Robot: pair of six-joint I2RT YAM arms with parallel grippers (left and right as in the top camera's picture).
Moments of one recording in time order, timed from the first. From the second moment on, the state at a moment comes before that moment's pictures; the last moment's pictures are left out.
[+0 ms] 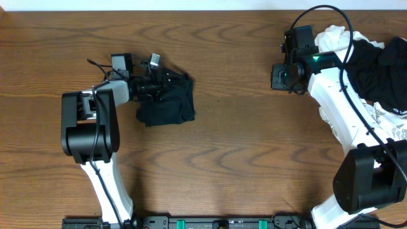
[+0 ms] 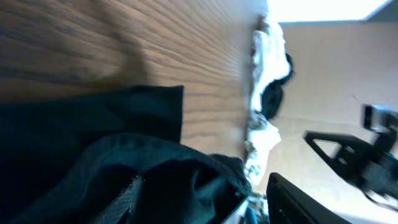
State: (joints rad) left arm 0.07 2.21 1.23 -0.06 1.18 -0.52; right arm 0.19 1.77 1.44 -0.86 0.04 0.28
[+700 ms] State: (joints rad) left arm 0.07 1.93 1.22 -0.05 1.12 -0.49; right arm 0.19 1.77 1.44 -0.87 0.04 0.29
